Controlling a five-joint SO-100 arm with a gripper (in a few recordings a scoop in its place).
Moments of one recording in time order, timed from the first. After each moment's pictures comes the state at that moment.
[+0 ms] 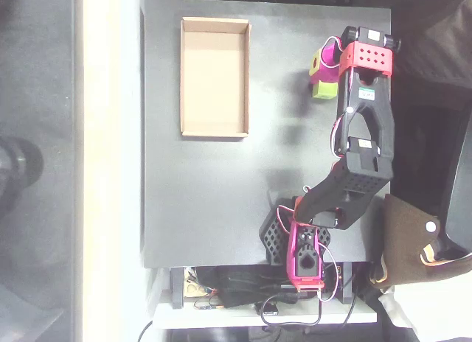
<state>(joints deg) 7.3 61.9 76.9 80.7 87.5</state>
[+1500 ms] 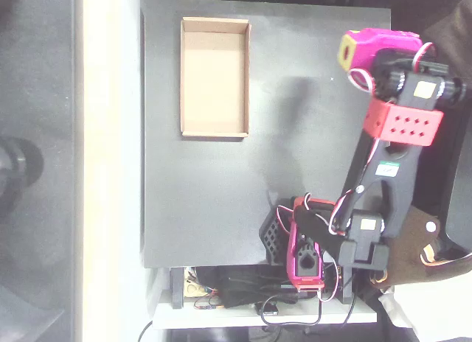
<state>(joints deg) 4.1 102.3 77.0 81.7 87.5</state>
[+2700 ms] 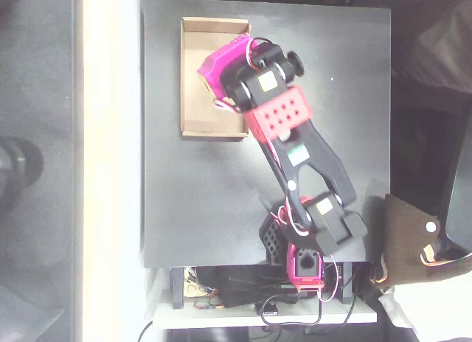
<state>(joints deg) -32.3 88.9 77.6 77.8 87.5</state>
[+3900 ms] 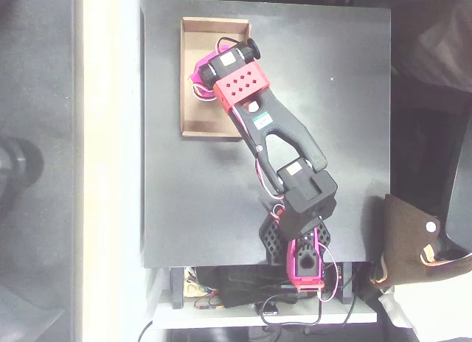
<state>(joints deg) -33.8 69.4 77.7 72.6 87.5</state>
